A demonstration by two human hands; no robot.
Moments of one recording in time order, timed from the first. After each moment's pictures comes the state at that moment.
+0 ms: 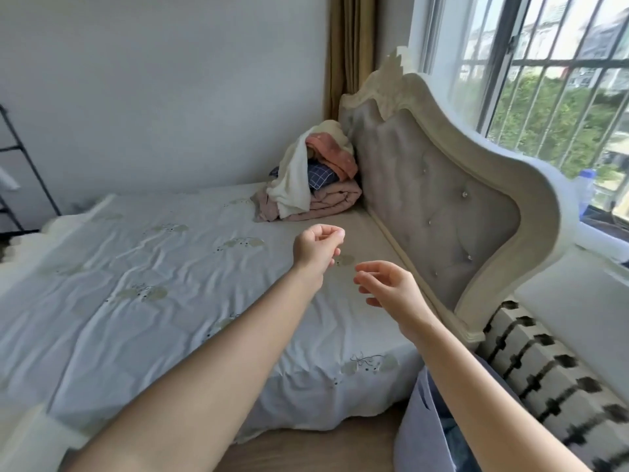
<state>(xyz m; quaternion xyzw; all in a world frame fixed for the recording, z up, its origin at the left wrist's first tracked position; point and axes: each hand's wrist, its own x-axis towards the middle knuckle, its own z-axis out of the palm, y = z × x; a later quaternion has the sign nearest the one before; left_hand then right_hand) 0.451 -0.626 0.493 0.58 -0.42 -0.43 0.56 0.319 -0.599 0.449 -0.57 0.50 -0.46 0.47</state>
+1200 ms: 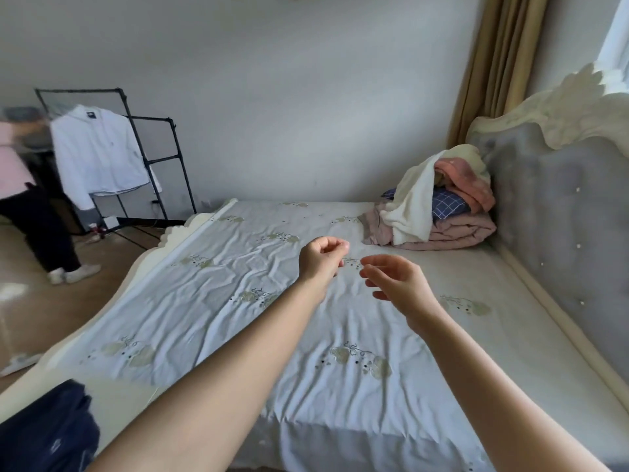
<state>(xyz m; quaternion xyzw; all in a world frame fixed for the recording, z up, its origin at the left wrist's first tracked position) 0.787 -0.638 0.490 0.62 -0.37 -0.31 0.62 0.647 -0.650 0.481 -0.65 0.37 -0.42 0.51</state>
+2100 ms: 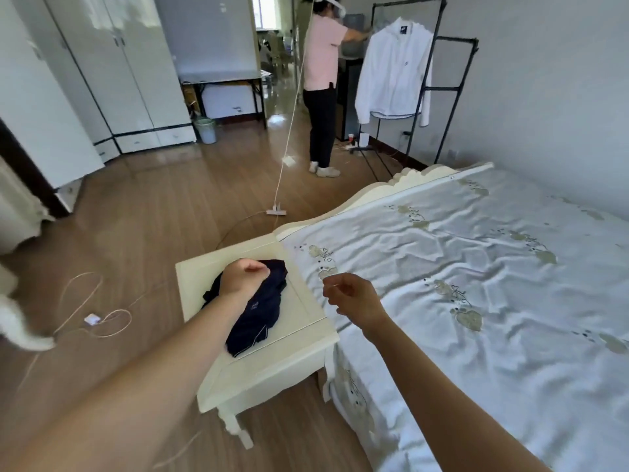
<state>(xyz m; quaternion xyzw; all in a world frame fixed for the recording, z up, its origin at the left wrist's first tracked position) 1.136 -0.389 0.363 0.83 0.12 -0.02 0.54 1.049 -0.582 0.367 -0.77 0.09 0.01 0.63</state>
